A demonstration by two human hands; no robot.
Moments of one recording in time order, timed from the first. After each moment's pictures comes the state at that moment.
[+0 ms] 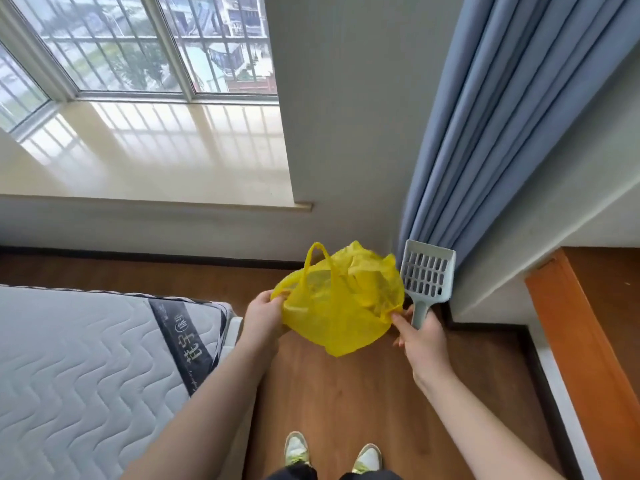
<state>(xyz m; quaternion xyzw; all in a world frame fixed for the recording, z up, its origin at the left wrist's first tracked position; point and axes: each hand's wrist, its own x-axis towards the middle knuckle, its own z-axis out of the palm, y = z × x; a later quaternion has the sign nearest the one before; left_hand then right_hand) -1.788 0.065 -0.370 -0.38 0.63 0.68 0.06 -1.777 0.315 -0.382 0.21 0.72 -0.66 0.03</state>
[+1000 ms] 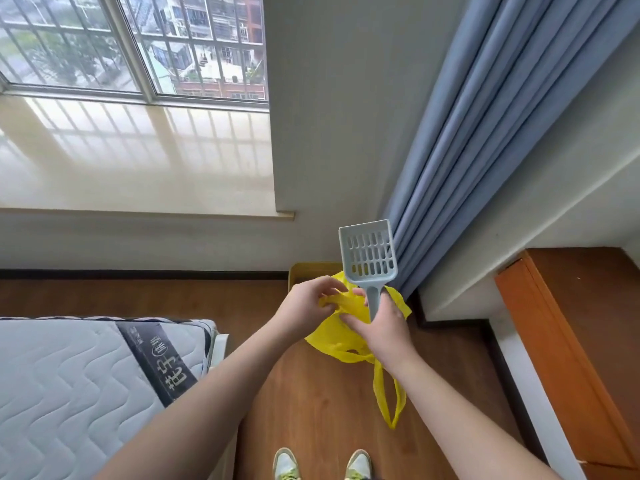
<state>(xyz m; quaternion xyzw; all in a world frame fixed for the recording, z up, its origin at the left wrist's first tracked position) -1.828 0.053 -0.344 0.10 0.88 0.44 0.12 -1.794 0.220 -0.350 0.12 0.92 -0.38 0.06</state>
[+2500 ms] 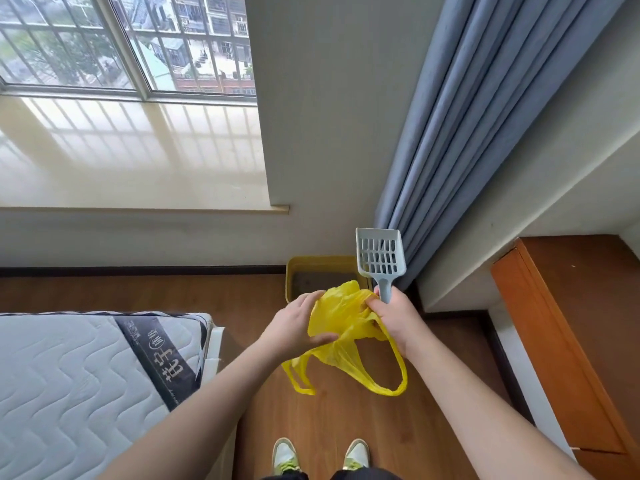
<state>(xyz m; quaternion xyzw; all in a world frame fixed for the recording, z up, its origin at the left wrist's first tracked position) -1.799 0.056 -0.405 0.16 0.93 0.28 0.17 -1.800 0.270 -0.346 0.16 0.78 -0.58 0.15</state>
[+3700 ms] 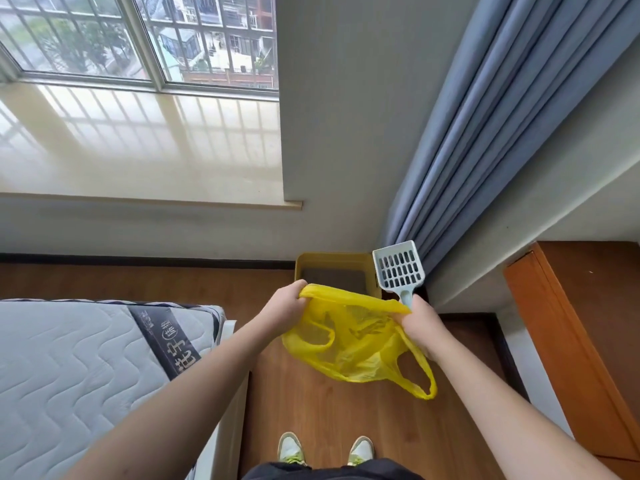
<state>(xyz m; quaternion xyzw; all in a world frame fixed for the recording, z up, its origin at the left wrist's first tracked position) -1.825 0.017 -0.394 -0.02 0.89 0.40 0.20 -1.805 0.286 -0.386 0.19 0.87 -0.41 0.18</state>
